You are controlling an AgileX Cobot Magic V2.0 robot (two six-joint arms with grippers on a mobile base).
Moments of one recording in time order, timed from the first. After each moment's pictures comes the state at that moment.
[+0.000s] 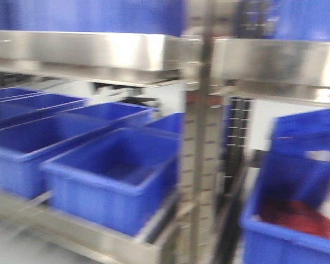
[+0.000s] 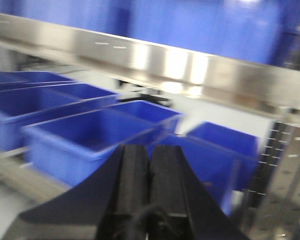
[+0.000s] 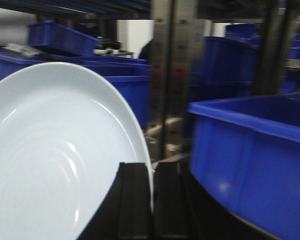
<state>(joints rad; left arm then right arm) -0.02 -0.02 0.03 0.01 0.01 -0.09 0.41 0.42 -0.65 -0.27 0.24 0.31</state>
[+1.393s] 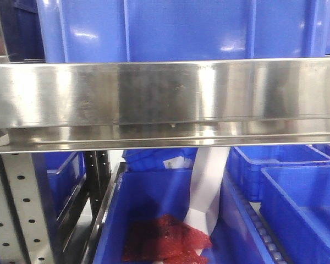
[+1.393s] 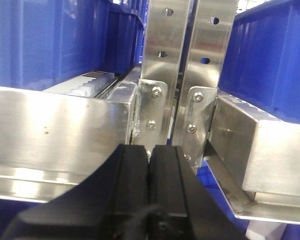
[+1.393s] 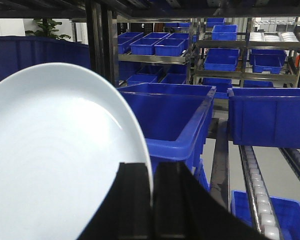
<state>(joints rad) -0.02 -0.02 0.03 0.01 0.01 -0.09 0.41 0.42 -0.65 -0.27 0.24 0.31</state>
